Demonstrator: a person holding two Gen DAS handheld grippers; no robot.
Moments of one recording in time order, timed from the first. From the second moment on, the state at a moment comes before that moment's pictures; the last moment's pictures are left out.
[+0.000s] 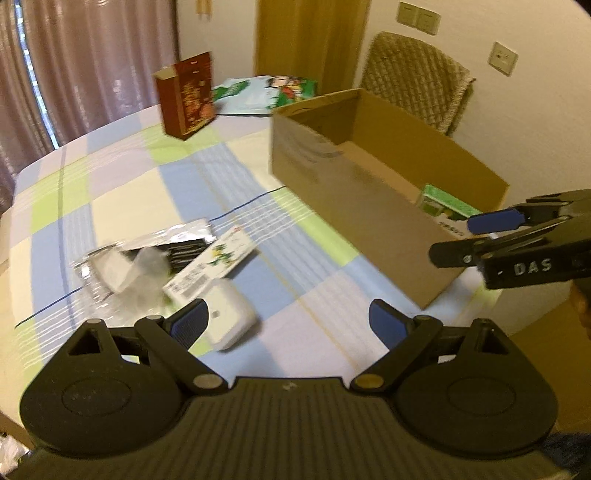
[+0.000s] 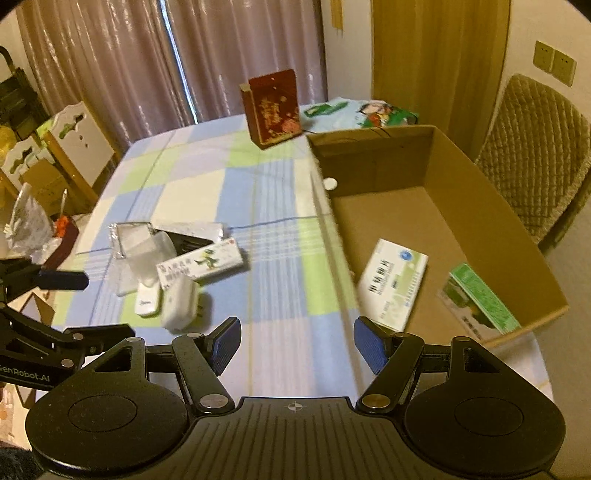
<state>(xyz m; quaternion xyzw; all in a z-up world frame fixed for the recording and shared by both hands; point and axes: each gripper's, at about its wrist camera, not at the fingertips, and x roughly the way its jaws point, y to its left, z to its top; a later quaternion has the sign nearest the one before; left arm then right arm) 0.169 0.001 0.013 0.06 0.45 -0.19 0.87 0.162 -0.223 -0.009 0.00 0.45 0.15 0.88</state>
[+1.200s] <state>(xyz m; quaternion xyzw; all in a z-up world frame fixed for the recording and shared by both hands) 0.194 0.167 -0.044 -0.03 0.51 -0.02 0.86 0.275 -0.086 -0.150 0.04 0.56 0.27 0.78</state>
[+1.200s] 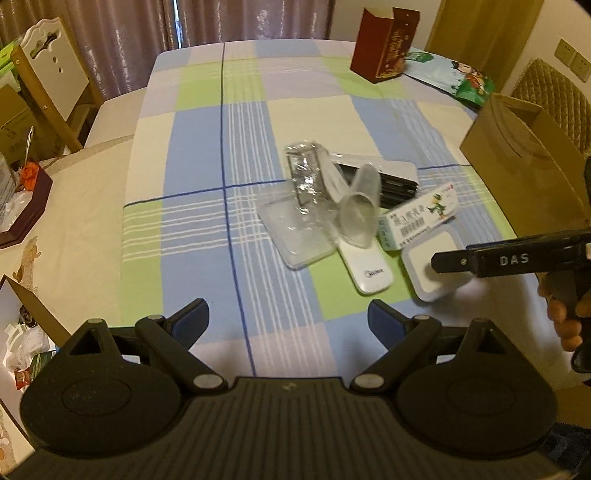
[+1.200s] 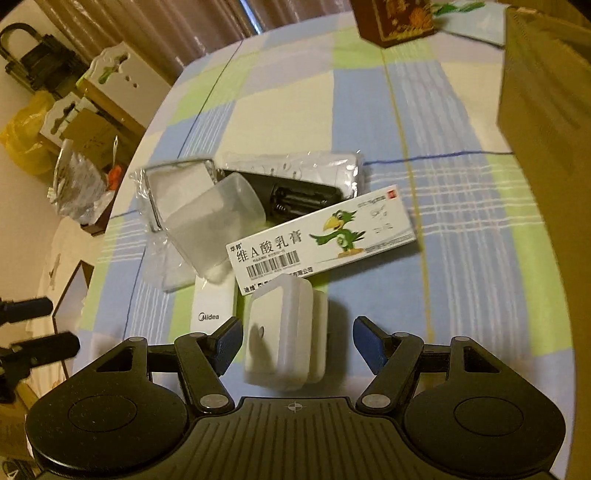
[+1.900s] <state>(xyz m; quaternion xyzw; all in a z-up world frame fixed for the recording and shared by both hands) 0.342 0.159 -0.079 -0.02 0.51 -0.09 0.85 0.244 -0.108 -0.139 -0.06 0.54 0.26 0.80</state>
